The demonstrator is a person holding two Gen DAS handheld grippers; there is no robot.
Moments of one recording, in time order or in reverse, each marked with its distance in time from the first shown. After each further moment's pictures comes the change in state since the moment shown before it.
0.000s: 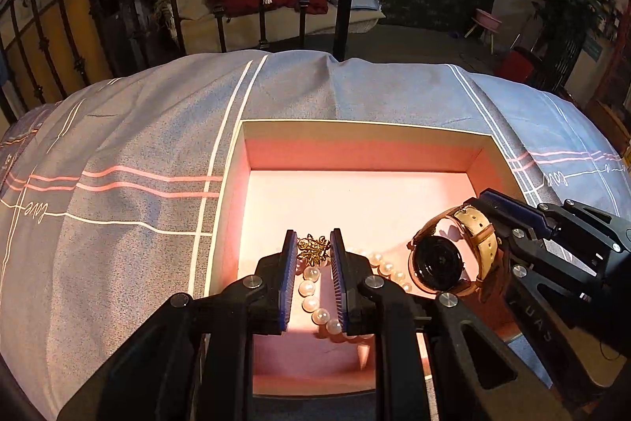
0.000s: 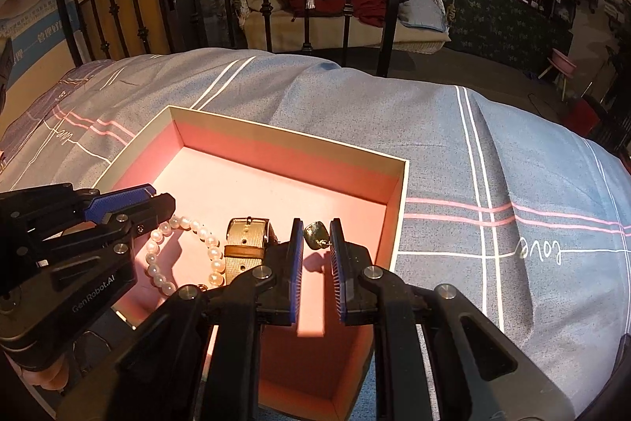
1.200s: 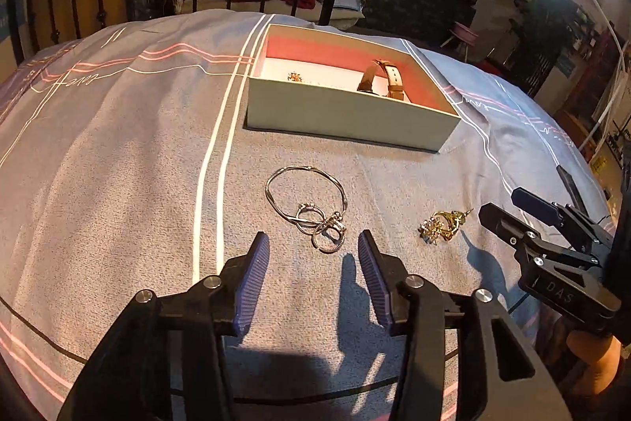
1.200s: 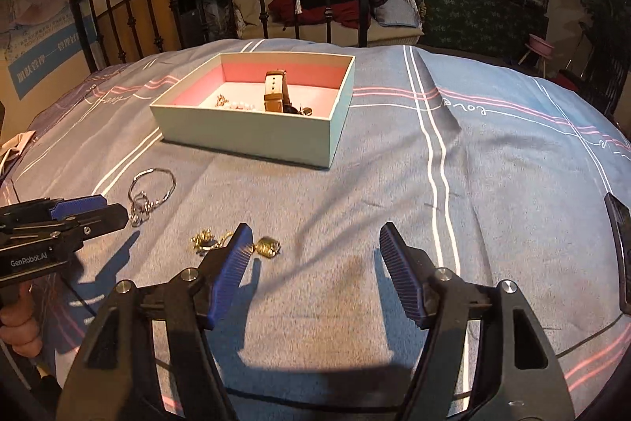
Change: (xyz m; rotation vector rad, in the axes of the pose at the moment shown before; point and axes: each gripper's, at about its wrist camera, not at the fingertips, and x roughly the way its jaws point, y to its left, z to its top) left arm -0.108 0.004 -0.152 -0.058 -0.011 -0.129; right arm -0.125 0.003 -0.151 0.070 -0.064 -0.009
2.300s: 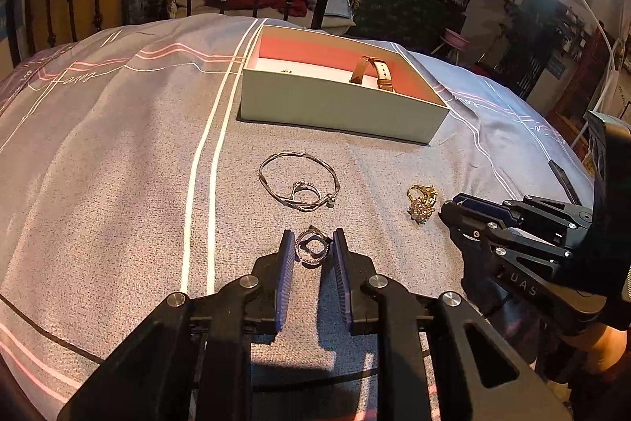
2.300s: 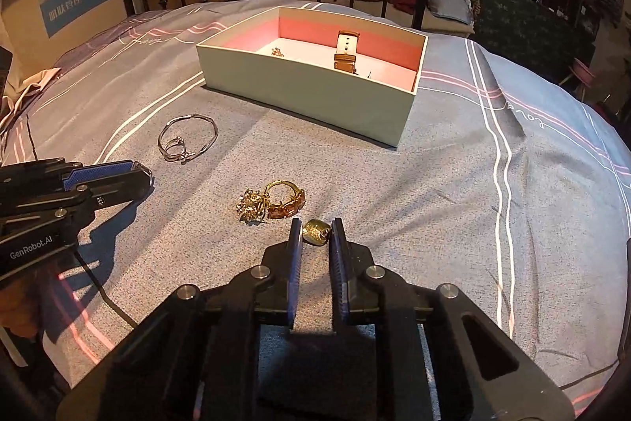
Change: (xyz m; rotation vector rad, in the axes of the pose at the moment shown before) left arm -0.003 0.007 -0.016 -0.004 -0.049 -0.034; right arm 0.022 0.033 0.001 -0.168 0.087 0.089
